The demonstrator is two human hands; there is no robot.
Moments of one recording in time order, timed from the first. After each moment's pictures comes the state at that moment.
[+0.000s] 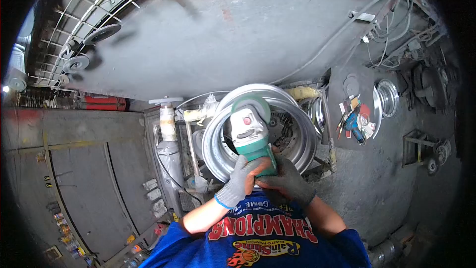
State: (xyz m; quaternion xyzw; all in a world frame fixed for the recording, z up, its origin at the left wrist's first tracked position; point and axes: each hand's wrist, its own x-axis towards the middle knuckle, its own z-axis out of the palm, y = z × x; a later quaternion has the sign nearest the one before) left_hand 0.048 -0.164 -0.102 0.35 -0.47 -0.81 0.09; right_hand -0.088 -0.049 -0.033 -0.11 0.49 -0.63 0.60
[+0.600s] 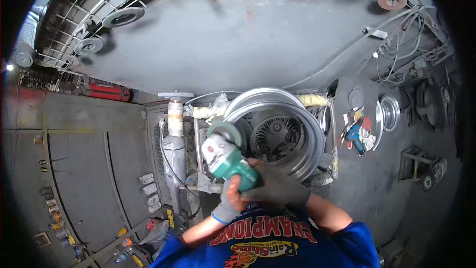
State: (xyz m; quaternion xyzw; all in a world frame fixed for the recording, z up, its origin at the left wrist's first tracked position) left_hand 0.075 -0.160 -0.052 0.25 -0.40 -0.86 0.20; right_hand -0.082 -0.094 -0.007 -0.41 0.60 -0.36 0.59
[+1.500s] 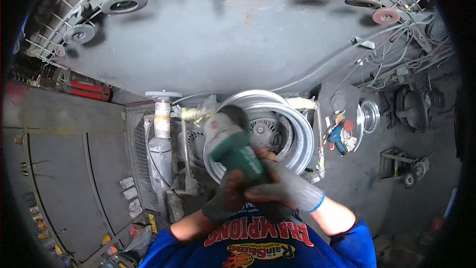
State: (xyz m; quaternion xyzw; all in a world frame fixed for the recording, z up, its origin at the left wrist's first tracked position) left_hand 0.051 -0.183 -0.012 0.13 -0.16 -0.97 0.13; right_hand -0.085 -0.104 0.061 -0.16 0.56 -0.48 0.65
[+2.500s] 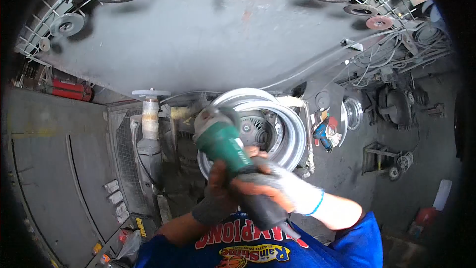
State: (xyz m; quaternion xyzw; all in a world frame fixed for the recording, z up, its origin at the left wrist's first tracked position) left_hand 0.063 -0.216 0.016 0.11 -0.08 -0.98 0.11; right_hand -0.066 -0.102 0.054 0.08 0.26 -0.62 0.74
